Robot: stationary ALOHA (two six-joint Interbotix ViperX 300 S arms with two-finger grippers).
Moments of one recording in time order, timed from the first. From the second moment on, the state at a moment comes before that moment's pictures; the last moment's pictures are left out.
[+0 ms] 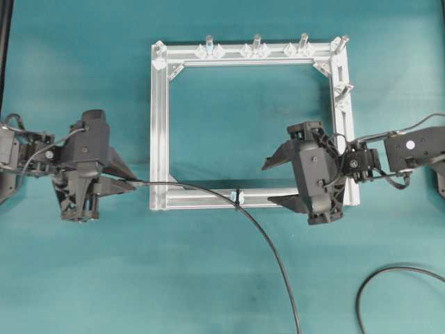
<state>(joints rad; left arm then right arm) -0.11 -0.34 1.10 -0.07 0.04 -0.11 0.07 -0.07 0.87 -0.11 -0.16 0.10</state>
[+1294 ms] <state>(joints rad) -0.11 -0.34 1.16 -0.07 0.04 -0.11 0.07 -0.07 0.87 -0.11 -0.16 0.10</state>
